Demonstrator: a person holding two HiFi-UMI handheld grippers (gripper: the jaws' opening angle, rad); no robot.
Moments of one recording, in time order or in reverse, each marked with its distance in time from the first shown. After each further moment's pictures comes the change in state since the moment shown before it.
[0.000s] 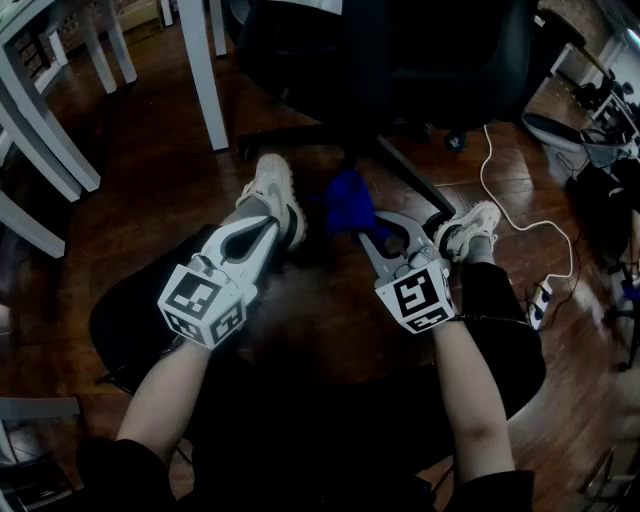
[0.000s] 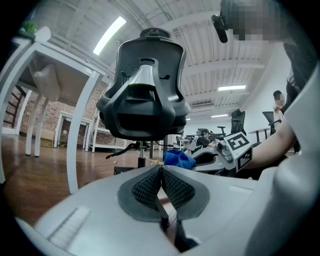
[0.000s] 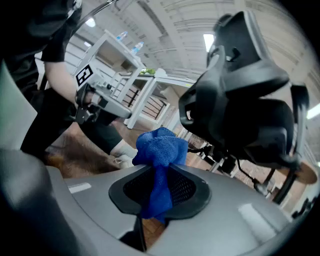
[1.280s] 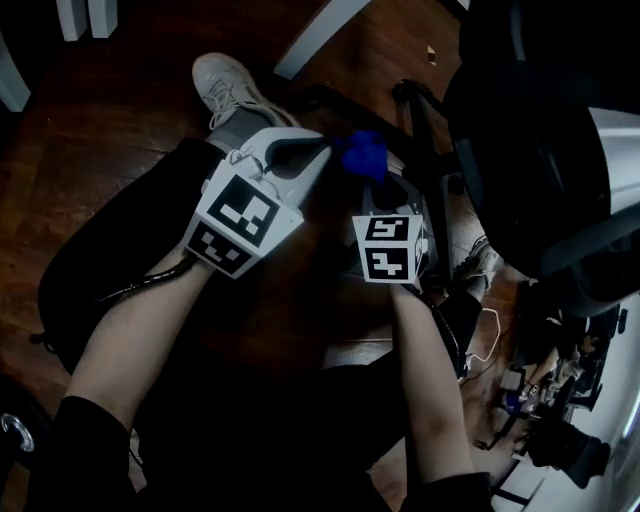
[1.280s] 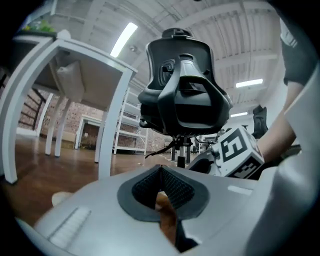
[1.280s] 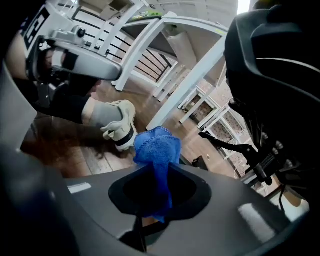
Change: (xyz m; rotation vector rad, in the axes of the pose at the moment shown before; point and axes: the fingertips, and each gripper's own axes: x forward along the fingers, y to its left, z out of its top) left arm 0.027 0.166 -0.020 -0.018 -0.018 0.186; right arm 0.212 0.003 -0.009 -0.086 0.472 -0.046
